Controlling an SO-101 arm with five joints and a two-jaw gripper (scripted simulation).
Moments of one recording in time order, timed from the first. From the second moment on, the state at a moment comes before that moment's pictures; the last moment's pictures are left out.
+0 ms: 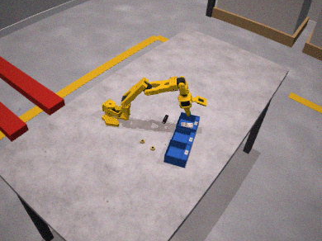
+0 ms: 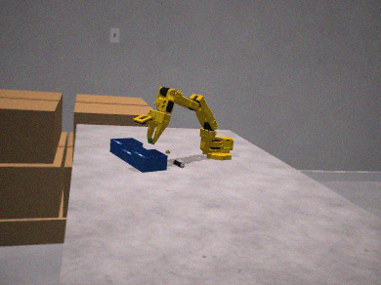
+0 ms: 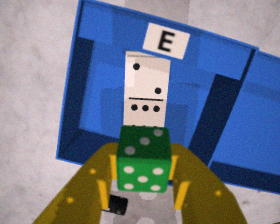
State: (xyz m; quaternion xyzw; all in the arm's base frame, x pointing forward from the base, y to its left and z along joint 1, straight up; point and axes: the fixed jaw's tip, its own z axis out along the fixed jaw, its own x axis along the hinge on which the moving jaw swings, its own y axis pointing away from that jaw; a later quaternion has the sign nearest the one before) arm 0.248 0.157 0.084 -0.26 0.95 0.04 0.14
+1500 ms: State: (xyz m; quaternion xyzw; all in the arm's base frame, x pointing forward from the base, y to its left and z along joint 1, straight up) arm 0.245 0.155 0.048 -0.26 0.96 0.03 0.10
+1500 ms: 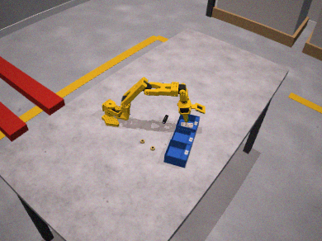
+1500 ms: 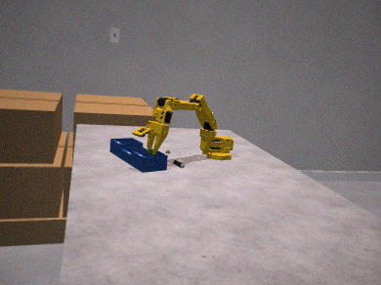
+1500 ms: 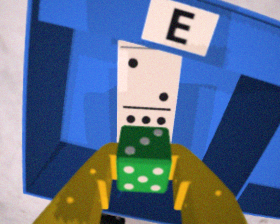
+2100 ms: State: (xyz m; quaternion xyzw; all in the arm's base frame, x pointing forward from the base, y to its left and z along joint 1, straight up) arm 0.245 0.155 0.043 -0.26 0.96 0.03 0.11
